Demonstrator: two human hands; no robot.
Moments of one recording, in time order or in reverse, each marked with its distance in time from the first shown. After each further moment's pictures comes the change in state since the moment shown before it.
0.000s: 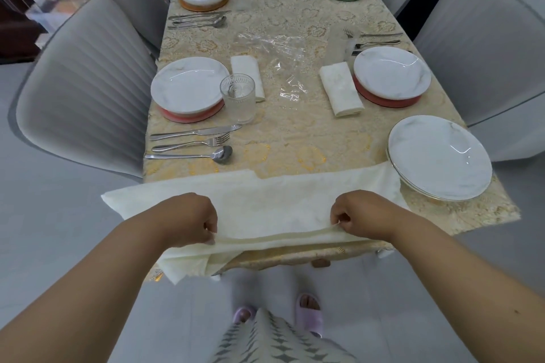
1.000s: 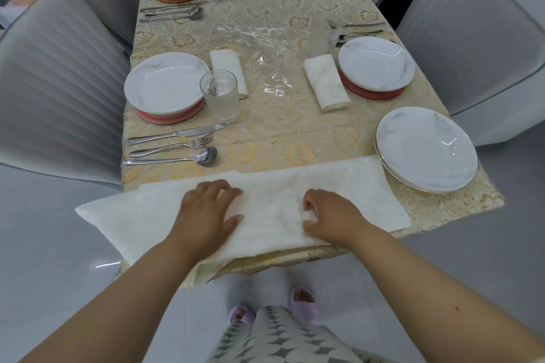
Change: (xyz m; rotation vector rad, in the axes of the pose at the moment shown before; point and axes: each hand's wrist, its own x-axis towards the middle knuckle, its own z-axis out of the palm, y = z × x) left_hand 0.054 0.016 0.053 -0.018 0.581 0.145; right_hand 0.029 -0.022 0.038 0.208 0.213 0.210
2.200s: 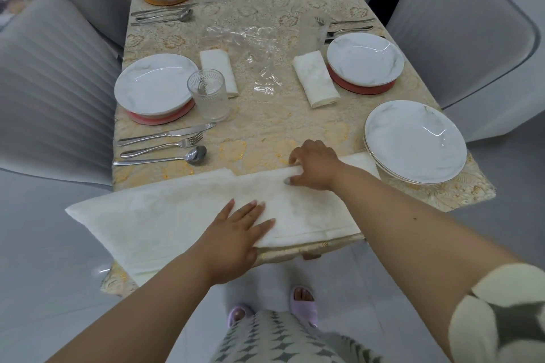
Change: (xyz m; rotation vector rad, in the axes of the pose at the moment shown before) left_hand -0.009 0.052 0.020 0.128 -0.304 0.326; right_hand 0.062 0.008 -0.047 -0.159 -0.056 0.006
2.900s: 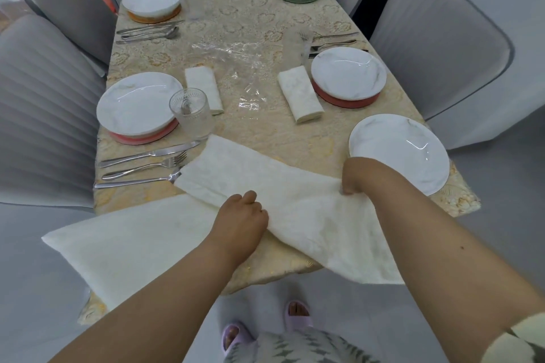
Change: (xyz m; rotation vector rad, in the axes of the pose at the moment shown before) left_hand 0.066 0.015 -0.037 0.280 0.232 0.020; right_hand -0.028 0.050 -0.059 -0.263 -0.439 0.437
